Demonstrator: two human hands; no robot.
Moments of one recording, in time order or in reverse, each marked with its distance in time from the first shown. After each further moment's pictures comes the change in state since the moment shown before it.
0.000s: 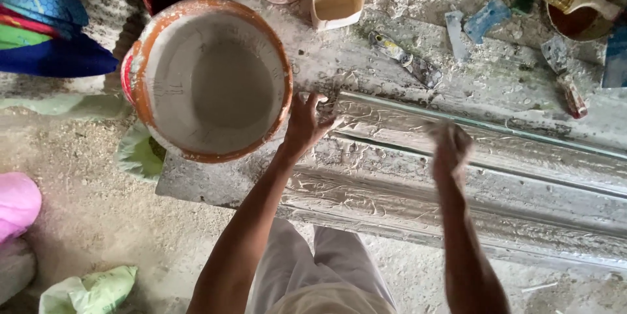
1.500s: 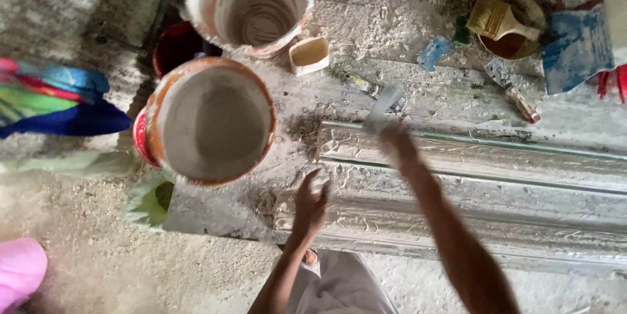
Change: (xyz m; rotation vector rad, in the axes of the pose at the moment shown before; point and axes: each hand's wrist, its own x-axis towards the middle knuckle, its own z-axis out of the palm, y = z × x) left_hand -0.146 0.123 -0.050 -0.512 0.070 -0.225; right_hand 0.036 -0.049 -0.003 0.839 -0.397 0.360
